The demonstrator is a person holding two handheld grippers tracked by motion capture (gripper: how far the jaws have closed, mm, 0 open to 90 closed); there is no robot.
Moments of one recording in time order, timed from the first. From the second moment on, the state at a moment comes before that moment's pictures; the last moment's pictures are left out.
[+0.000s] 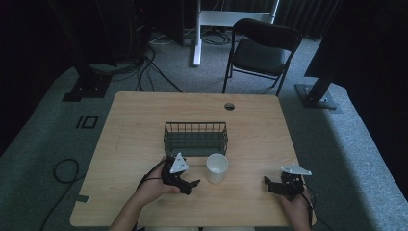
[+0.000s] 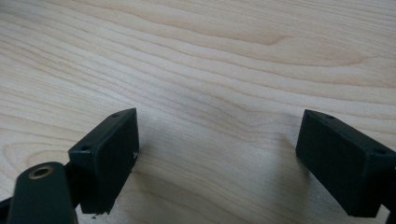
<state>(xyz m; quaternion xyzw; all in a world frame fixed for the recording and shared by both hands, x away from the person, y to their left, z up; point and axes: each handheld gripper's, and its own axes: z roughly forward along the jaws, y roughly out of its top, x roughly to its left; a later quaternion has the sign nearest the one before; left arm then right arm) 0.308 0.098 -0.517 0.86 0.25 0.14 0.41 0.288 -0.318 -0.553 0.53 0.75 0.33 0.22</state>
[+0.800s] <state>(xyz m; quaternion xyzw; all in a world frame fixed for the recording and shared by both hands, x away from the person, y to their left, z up) 0.315 0.055 -0.510 0.86 0.22 0.13 0.44 0.288 -0.318 -0.553 0.53 0.75 0.33 0.22</state>
